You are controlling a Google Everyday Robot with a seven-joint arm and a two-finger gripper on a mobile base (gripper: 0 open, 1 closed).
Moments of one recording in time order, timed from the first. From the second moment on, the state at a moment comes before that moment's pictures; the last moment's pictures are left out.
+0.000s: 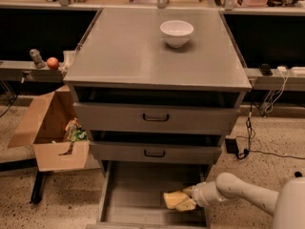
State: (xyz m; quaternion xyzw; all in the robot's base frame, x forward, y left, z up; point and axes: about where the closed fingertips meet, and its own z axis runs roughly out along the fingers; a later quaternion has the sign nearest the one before) arm 0.497 -0.169 0.240 -0.43 0.83 0.26 0.24
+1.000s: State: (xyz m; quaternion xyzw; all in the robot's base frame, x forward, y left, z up) arm 0.490 -0.155 0.206 -0.46 0.82 0.31 0.15
